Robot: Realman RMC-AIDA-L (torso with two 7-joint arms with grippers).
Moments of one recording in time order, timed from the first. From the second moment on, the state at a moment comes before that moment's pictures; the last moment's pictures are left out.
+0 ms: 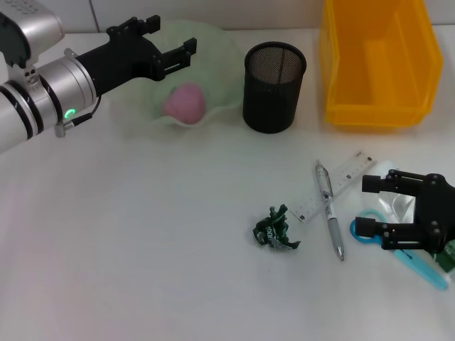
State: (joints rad) left arm -0.68 -2.08 0.91 0.37 1.39 0.97 -0.96; right arm 0.38 2.08 -0.49 -0.72 -2.13 -1.86 1.30
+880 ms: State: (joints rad) left arm -0.30 -2.06 1.00 0.54 1.48 1.62 -0.95; right arm 0.52 2.03 -0.75 -1.70 -2.28 -2.10 2.29
